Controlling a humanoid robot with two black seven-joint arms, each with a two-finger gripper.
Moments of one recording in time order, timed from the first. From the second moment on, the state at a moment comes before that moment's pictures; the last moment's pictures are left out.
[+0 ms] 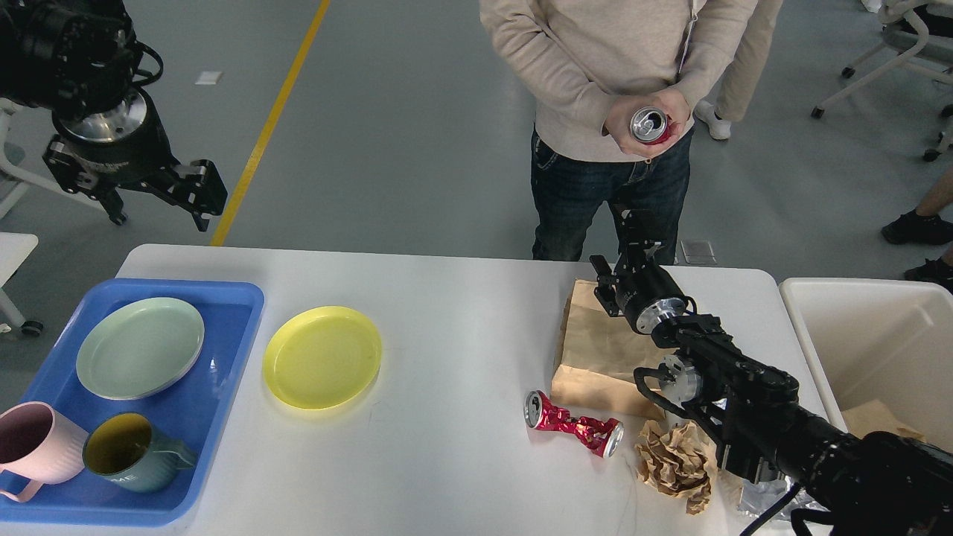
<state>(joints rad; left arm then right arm) -1.96 0.15 1.68 -0.79 0.11 -0.96 -0.21 0.71 -0.06 0.53 0.52 -0.33 0.01 0.47</state>
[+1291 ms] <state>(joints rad) -1.26 0.17 1.17 -0.62 -0.09 -0.43 0.12 0.71 -0.06 0.53 0.52 -0.33 0.01 0.47</state>
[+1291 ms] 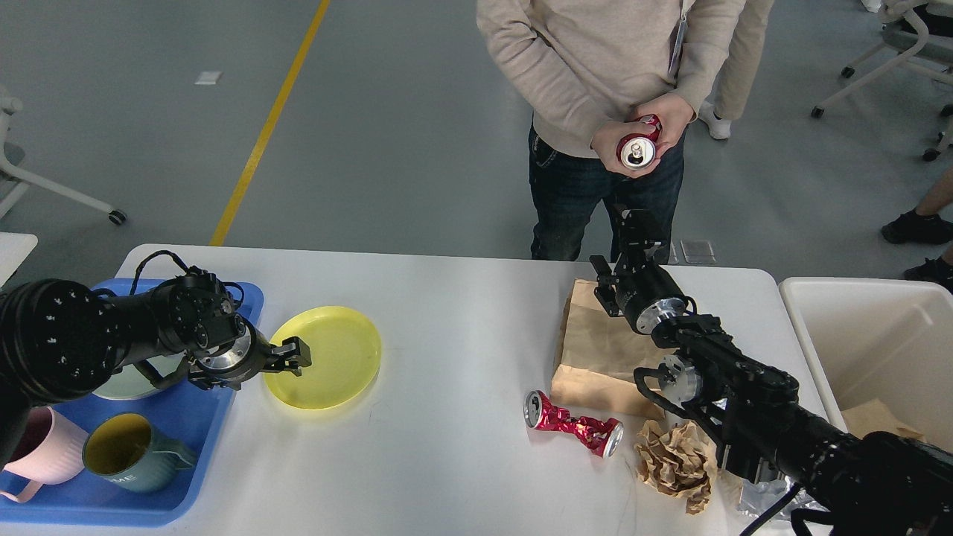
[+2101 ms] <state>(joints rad) -1.18 0.17 1.09 -0.58 -0.11 -0.43 0.12 0.71 -0.06 0.53 0.52 -0.33 0.01 0.47</state>
